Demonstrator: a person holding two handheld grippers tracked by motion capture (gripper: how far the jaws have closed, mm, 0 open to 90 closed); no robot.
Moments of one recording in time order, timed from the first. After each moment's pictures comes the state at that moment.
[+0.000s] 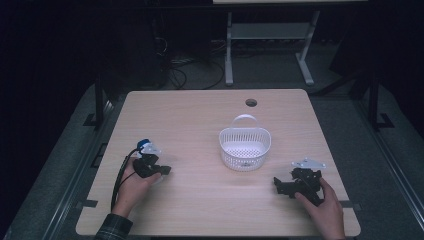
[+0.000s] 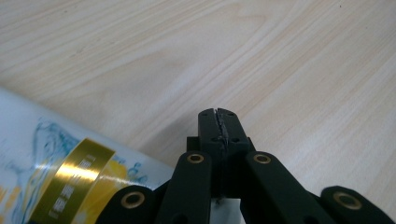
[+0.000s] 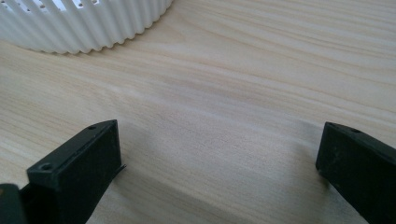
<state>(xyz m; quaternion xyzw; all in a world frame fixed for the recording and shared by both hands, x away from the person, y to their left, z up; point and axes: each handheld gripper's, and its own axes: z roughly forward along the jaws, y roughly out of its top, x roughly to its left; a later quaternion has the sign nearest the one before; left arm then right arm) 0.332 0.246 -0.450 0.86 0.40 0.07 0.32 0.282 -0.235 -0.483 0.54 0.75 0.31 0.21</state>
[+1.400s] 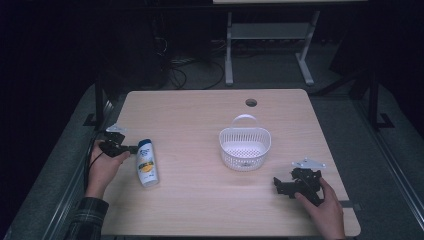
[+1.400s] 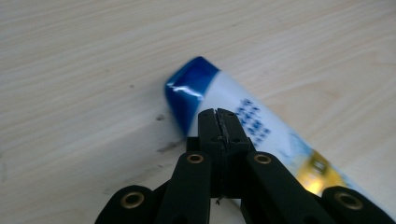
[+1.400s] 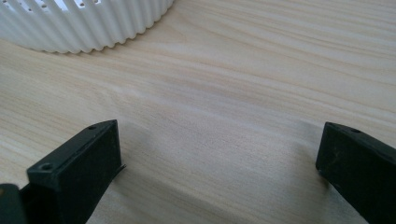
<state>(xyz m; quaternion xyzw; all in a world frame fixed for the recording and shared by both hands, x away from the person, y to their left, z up) 0.378 0.336 -0.415 0.81 0.49 0.14 0.30 0.282 -0.235 -0.483 0.54 0.75 0.31 0.21</state>
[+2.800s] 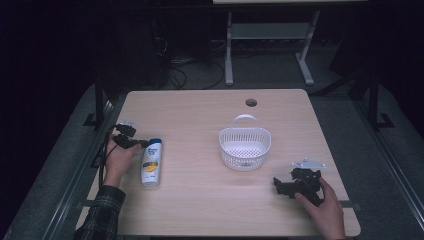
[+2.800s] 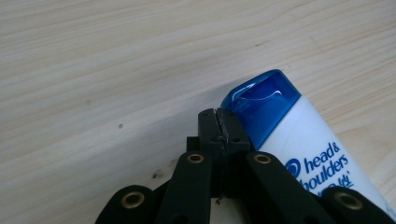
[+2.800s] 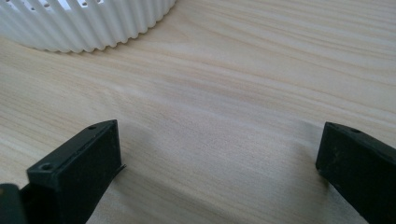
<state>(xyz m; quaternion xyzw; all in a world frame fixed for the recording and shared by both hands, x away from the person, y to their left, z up) 0.417 0.314 -0.444 0.80 0.51 0.13 0.30 0.282 -0.235 -0.483 0.54 0.75 0.31 0.21</state>
